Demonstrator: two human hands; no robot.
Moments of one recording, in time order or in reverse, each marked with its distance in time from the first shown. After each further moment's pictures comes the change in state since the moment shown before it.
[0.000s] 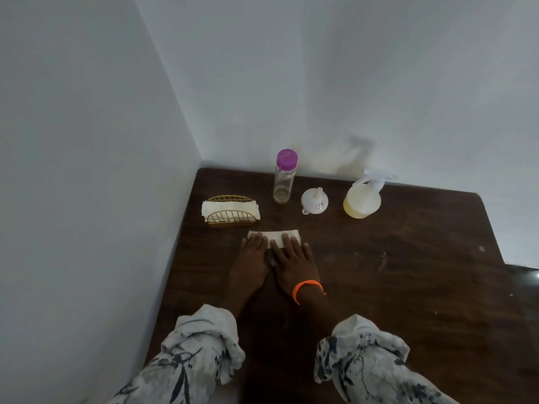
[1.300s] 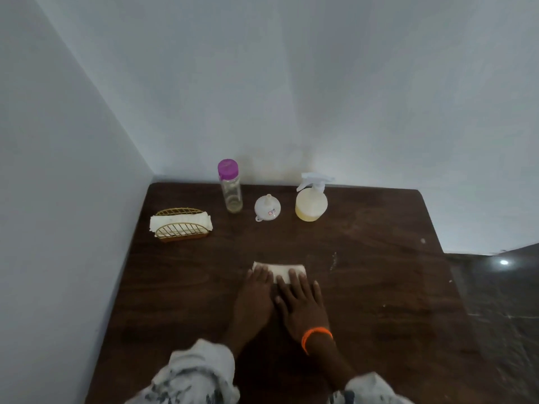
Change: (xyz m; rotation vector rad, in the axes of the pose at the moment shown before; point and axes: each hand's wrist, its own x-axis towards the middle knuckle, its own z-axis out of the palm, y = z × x) left_hand -0.024 0.134 0.027 0.011 -0.072 0.146; right_hand -0.115 0.093 0.018 0.096 0.031 0.196
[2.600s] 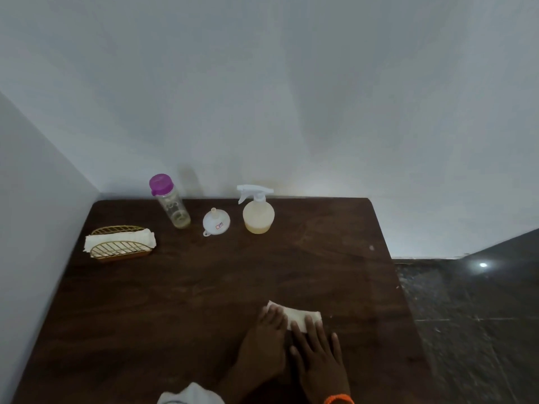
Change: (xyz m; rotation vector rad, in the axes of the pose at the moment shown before) left_hand 0.009 0.156 0.028 0.232 -0.271 0.229; right_hand -0.101 0.150 0.007 0.030 0.038 0.187
